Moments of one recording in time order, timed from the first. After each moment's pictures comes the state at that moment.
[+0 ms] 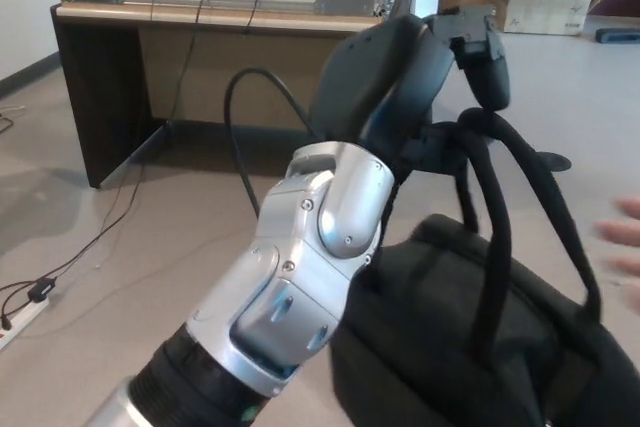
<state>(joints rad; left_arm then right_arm) -1.09 0.17 -0.45 0.08 0.46 0.35 0.18 -0.20 -0.29 0.08 1.08 -0.27 -0.59 -0.21</state>
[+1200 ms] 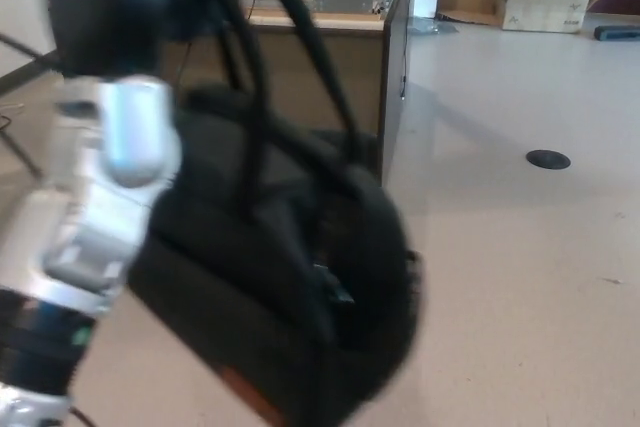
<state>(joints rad) -1.06 0.50 -0.09 0.12 0.53 -0.07 0.59 -0.21 -0.29 0.09 1.08 -0.28 -0.59 -0.21</state>
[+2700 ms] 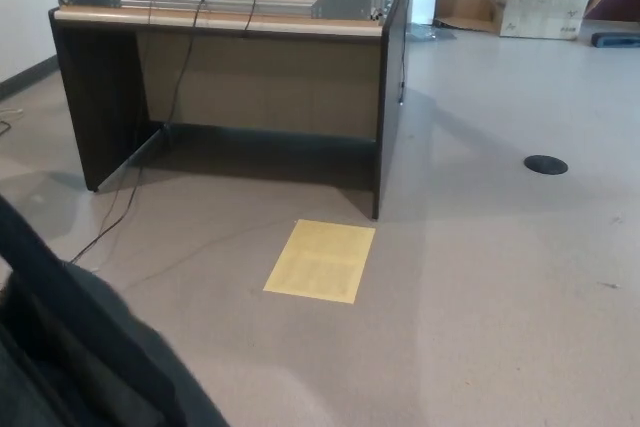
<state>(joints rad) -0.30 0.53 0.39 -0.39 0.78 -0.52 1.01 -0.21 -0.30 0.11 1.07 -0.29 -0.59 -0.21</state>
